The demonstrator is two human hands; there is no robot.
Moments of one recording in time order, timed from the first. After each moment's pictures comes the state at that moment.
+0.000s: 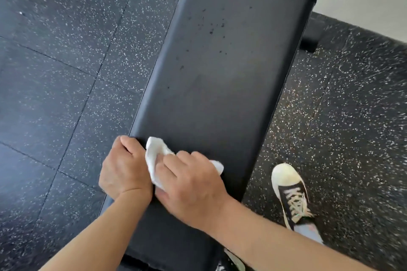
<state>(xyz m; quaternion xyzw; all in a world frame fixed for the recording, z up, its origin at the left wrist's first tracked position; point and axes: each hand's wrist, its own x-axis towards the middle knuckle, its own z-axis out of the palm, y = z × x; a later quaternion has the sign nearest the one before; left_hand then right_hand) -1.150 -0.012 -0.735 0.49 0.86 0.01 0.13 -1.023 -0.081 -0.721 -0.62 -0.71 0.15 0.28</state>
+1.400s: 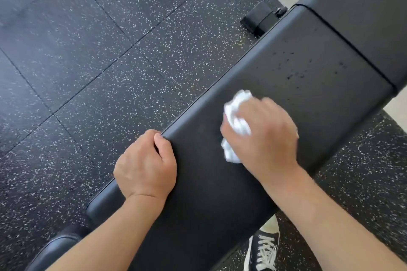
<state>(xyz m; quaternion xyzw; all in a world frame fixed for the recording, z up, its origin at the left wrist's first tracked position) -1.149 -0.012 -0.735 0.48 0.87 0.05 0.13 -0.946 0.049 -0.732 -0.59 -0.76 0.02 0.28</state>
